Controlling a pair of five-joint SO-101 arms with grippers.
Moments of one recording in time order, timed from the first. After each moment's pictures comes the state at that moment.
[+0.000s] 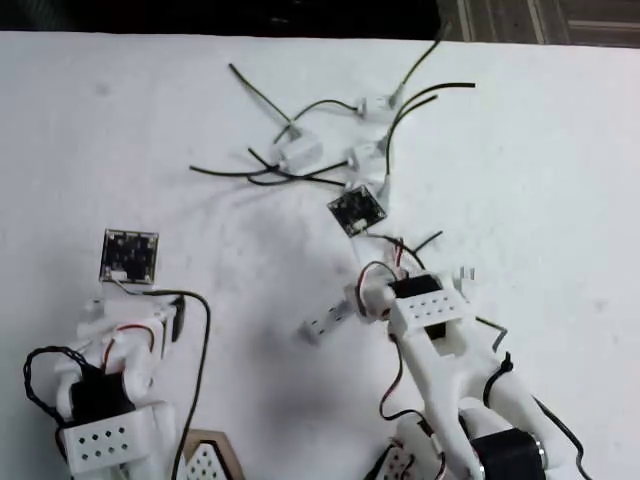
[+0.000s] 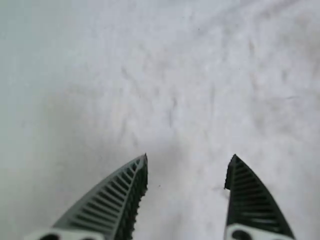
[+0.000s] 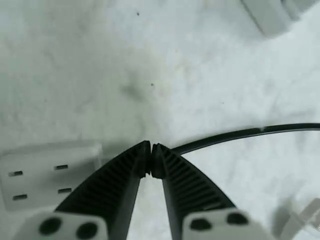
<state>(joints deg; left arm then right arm) -20.1 -88.5 84.3 64.3 -18.3 -17.3 -24.5 62.5 35.7 17.9</state>
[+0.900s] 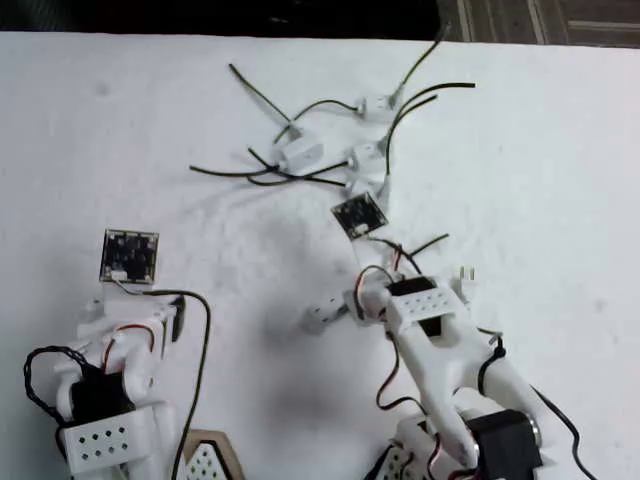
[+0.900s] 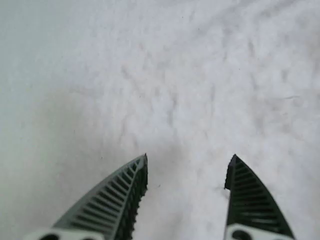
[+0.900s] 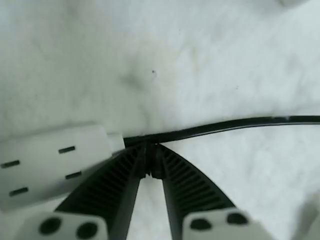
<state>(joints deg) -20.1 -88.5 84.3 64.3 -18.3 -17.6 -17.9 63.1 32.4 14.0</state>
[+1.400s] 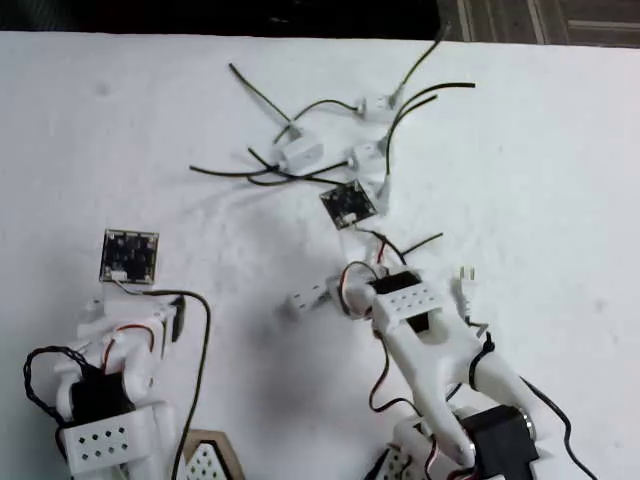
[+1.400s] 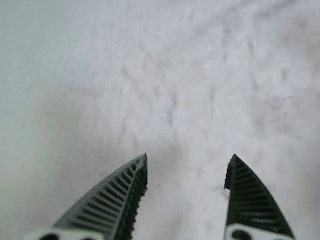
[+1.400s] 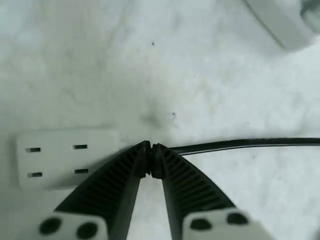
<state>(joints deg) -20.1 -88.5 84.3 64.3 -18.3 -22.1 -17.6 60.2 29.8 7.4</state>
